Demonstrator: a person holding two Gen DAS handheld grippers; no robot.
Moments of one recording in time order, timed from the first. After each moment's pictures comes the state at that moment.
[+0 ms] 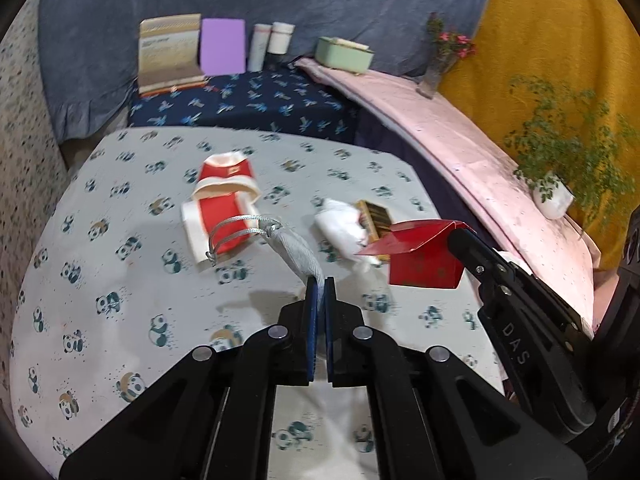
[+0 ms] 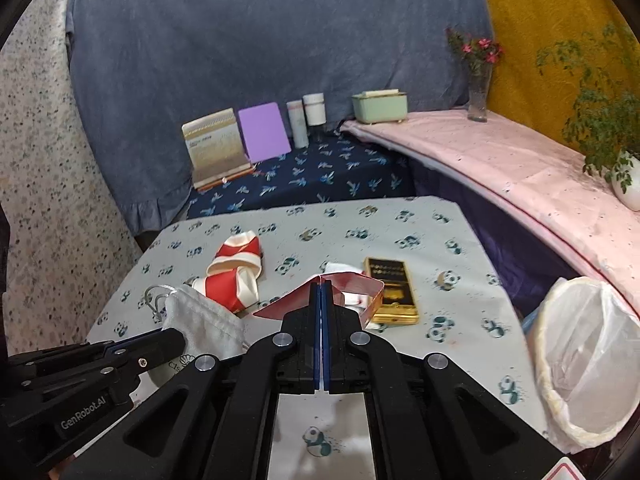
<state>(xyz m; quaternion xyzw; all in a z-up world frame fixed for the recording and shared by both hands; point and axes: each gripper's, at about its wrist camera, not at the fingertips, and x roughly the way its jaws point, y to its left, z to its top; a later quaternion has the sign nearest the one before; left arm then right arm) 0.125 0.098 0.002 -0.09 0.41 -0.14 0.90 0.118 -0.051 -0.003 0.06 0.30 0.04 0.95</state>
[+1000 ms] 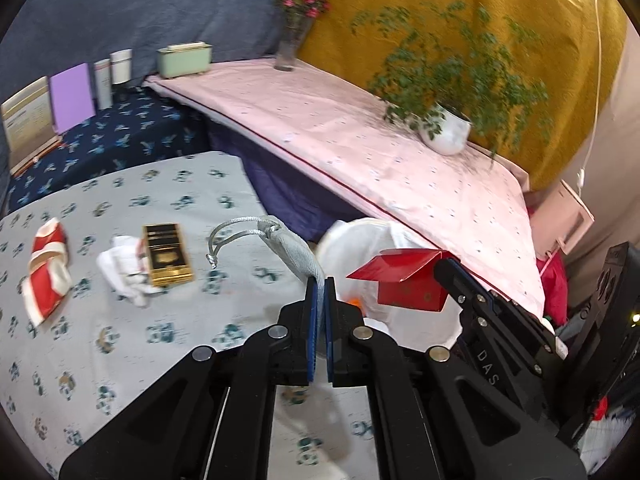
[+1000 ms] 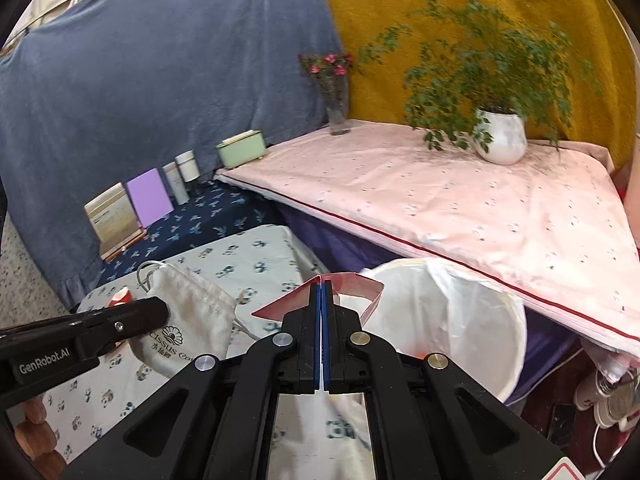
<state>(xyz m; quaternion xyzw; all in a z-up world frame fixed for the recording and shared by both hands) 0.101 -0.116 0.031 0.00 0.40 -0.32 0.86 0.025 -0.261 -0.001 0.15 0.25 -0.14 0.95</state>
